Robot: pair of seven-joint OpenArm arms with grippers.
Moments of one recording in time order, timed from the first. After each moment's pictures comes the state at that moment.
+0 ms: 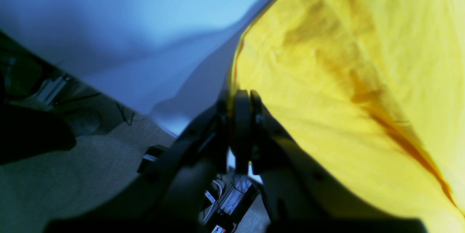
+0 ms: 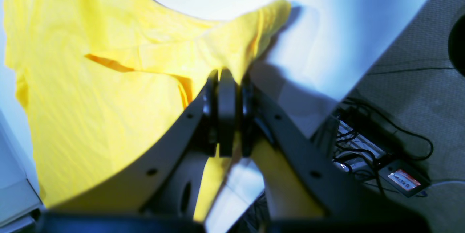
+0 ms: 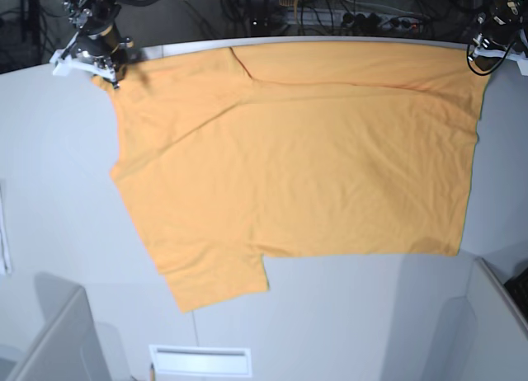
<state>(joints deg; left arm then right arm) 32.1 -10.8 -54.8 92.8 -43.4 -15.6 50.1 -35.1 -2.4 24.1 105.6 53.4 -19.5 -32.1</state>
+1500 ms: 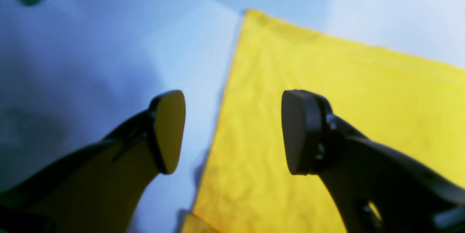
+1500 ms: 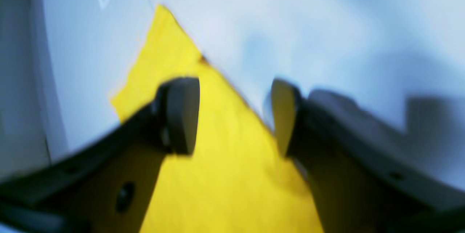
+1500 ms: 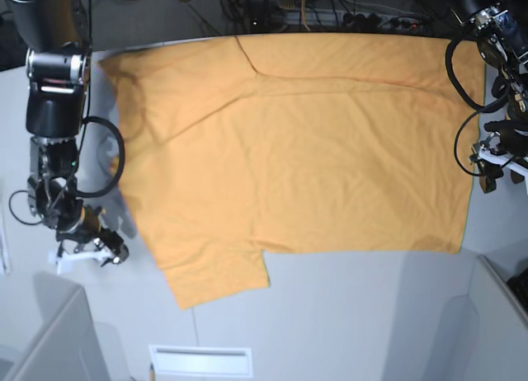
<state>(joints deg) 9.8 -19.7 -41.0 104.0 -27.9 -15.0 52.6 26.7 20.0 1.7 52.0 51.6 -1.6 -41.0</state>
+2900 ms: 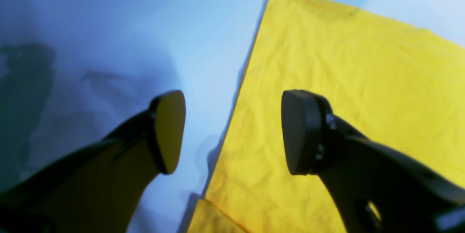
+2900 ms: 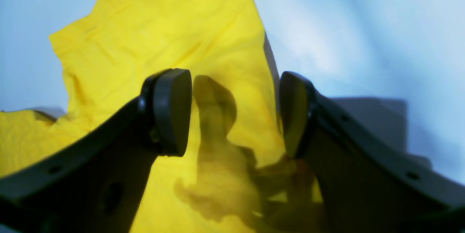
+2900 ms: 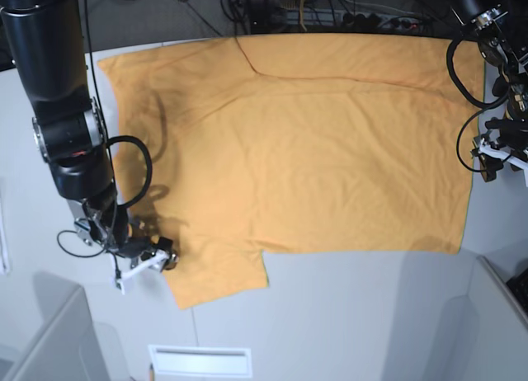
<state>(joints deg) 9.6 -19.8 -41.1 99.3 -26.2 -14.9 52.7 47.0 12.4 -28.2 9.4 52.1 19.8 -19.2</state>
